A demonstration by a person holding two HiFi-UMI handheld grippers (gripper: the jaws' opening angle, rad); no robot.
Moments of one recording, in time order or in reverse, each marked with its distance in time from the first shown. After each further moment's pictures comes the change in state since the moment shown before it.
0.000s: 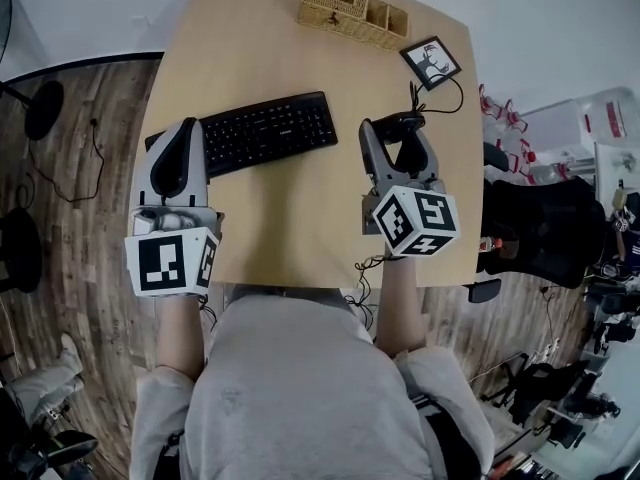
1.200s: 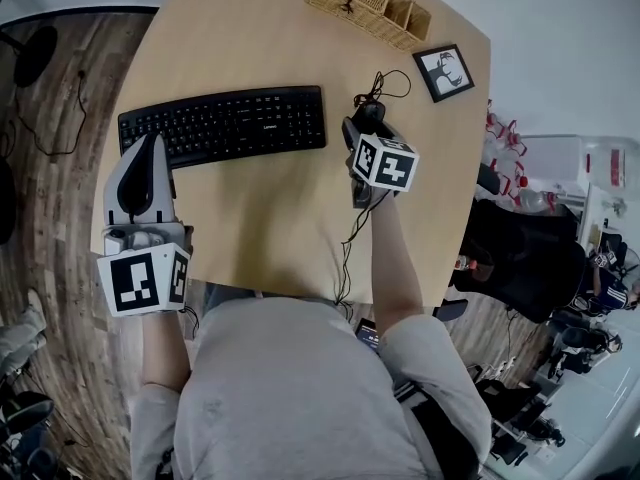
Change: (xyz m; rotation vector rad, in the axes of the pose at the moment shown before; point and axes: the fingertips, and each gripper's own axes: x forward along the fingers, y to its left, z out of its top) left arm -0.001 0.014 -0.055 -0.049 0.156 0.200; right arm 0.114 -0.099 -0.184 -0.033 0.602 -0.025
